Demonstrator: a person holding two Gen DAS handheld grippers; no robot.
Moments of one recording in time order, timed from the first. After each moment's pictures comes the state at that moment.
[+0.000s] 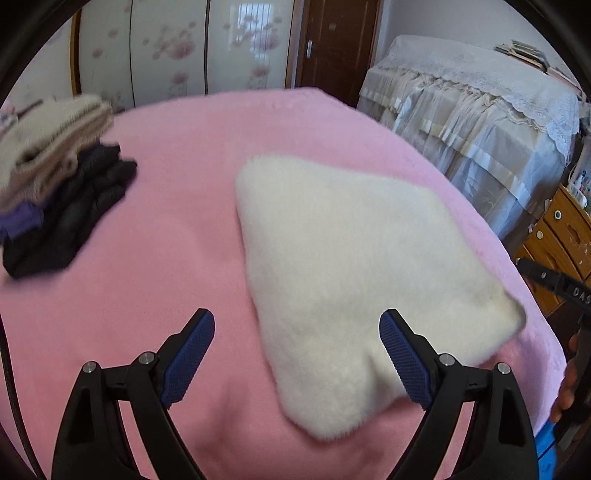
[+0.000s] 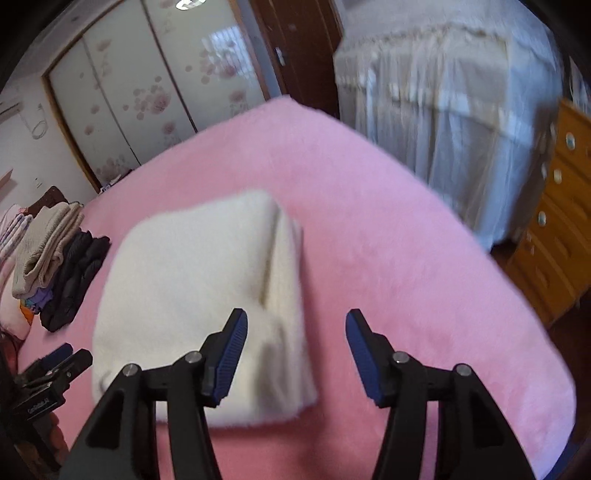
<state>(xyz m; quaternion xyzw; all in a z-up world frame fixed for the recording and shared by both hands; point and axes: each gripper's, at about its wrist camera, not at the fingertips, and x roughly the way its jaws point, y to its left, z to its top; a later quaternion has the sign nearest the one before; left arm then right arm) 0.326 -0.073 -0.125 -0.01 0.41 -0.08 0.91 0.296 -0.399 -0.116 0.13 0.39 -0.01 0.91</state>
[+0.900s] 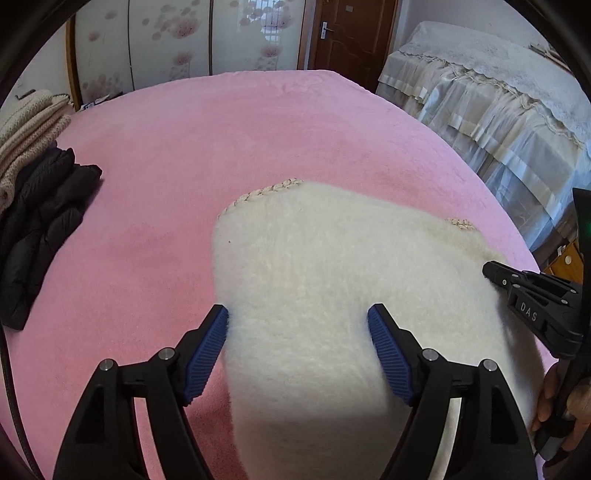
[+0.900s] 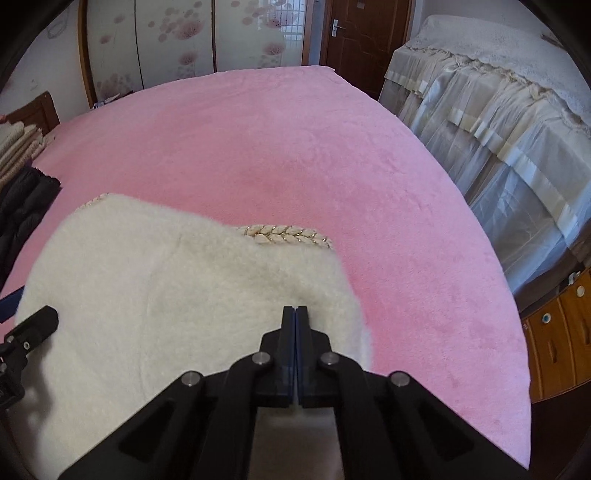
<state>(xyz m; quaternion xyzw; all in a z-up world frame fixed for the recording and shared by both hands) 0.476 -0.091 -0.170 -0.04 0.45 -0.06 0.89 0.482 -0.328 -0.175 -0.04 0.47 -0.01 0.88</state>
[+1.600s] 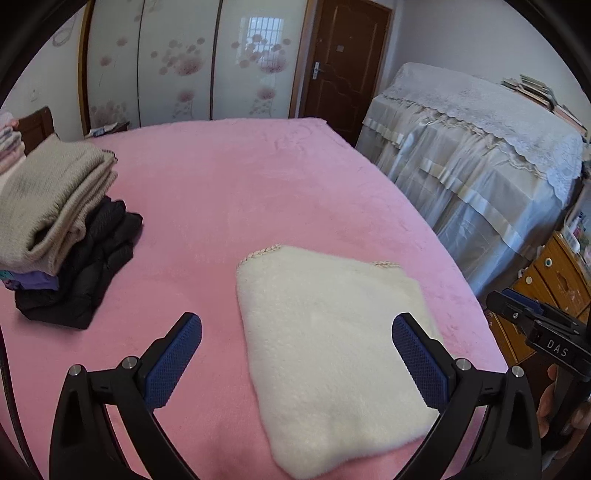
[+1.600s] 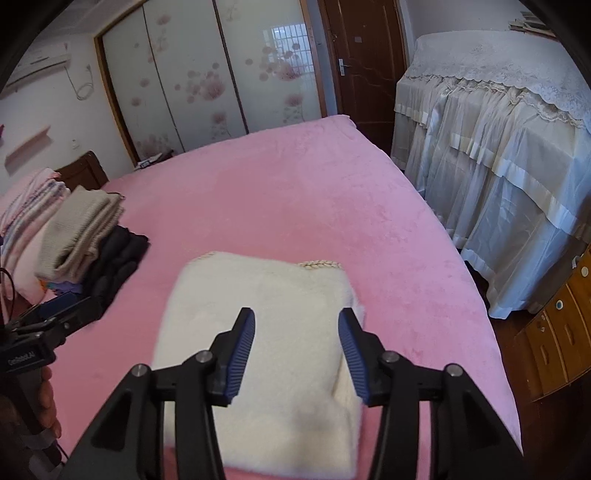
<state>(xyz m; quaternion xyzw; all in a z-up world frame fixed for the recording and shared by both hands) 0.372 -0.075 -0.020 -0.05 0.38 -0.07 0.92 0.356 -0.353 -0.029 0.06 0.39 0.07 0.92</state>
